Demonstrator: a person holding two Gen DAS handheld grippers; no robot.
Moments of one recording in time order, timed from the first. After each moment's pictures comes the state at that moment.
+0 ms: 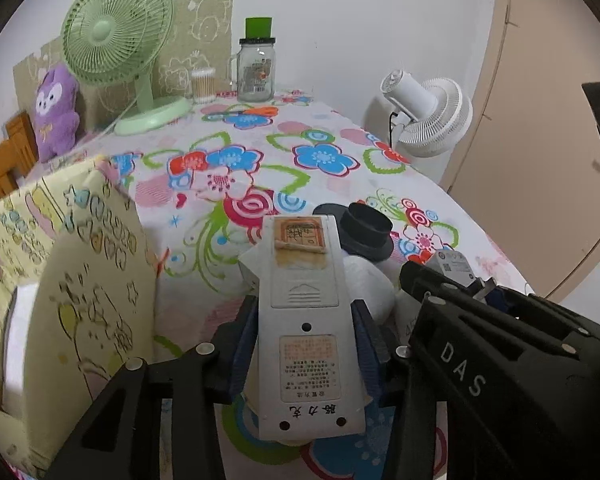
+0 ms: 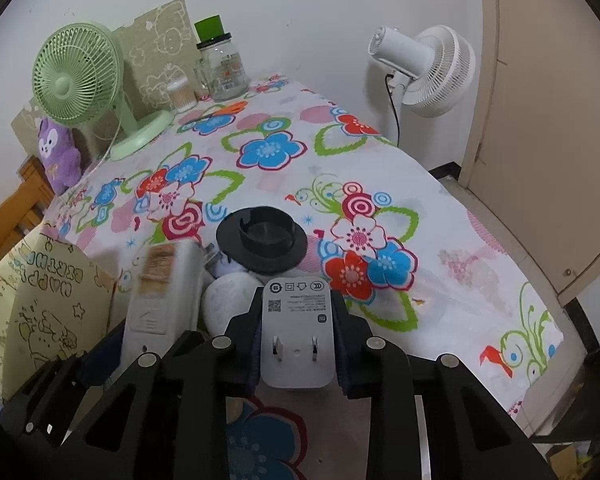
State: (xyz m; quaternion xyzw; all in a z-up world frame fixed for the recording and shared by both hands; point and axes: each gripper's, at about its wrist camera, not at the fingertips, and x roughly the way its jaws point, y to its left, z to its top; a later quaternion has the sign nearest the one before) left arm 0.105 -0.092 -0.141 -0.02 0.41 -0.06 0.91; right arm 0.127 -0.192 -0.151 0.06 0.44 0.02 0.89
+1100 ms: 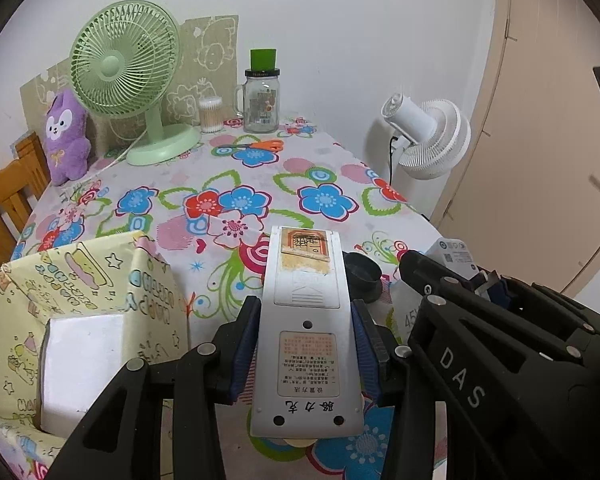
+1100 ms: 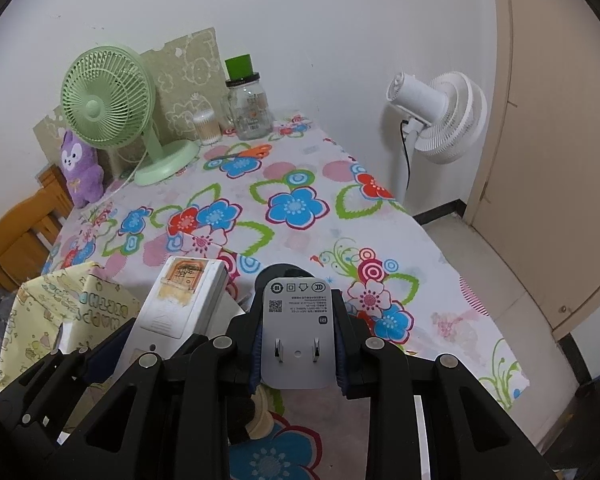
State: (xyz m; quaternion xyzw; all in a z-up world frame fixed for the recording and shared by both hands) left arm 0.103 -0.084 -0.089 -0.02 0.40 -0.05 0.92; right arm 0.126 -0.178 -0.092 0.04 0.40 0.04 0.91
